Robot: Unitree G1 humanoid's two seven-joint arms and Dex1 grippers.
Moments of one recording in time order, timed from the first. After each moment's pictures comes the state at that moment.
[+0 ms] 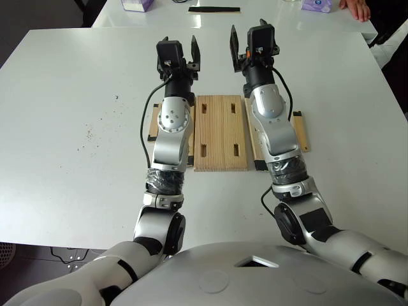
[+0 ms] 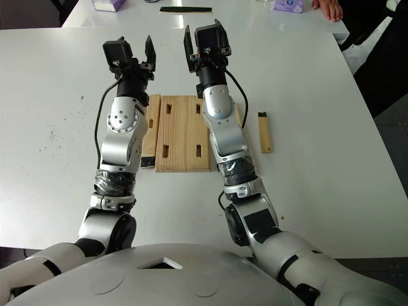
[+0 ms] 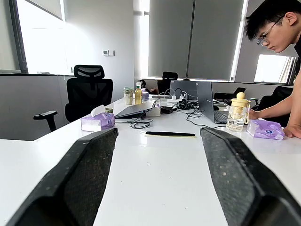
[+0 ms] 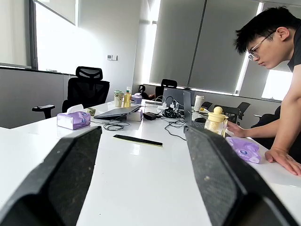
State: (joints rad) left arm -0.42 -0.09 -0.01 0.05 0.03 0.10 0.15; right arm -0.56 0.11 0.13 0.18 -0.16 0.12 -0.13
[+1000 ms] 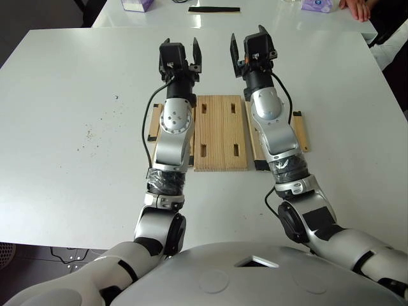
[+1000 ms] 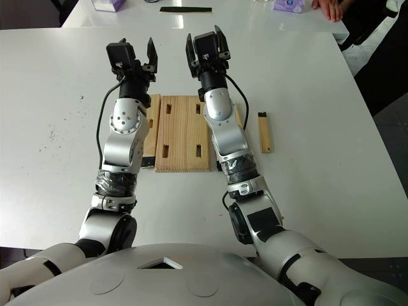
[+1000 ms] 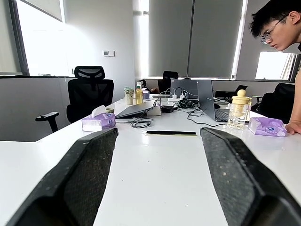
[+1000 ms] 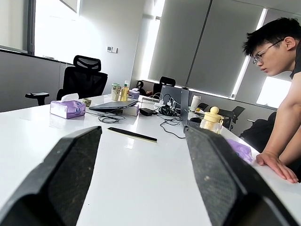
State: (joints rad) left arm -0.42 -0.09 -0.03 0.06 0.05 0.09 0.15; right arm -0.57 0.08 0.15 0.25 -0.20 0.07 -0.14
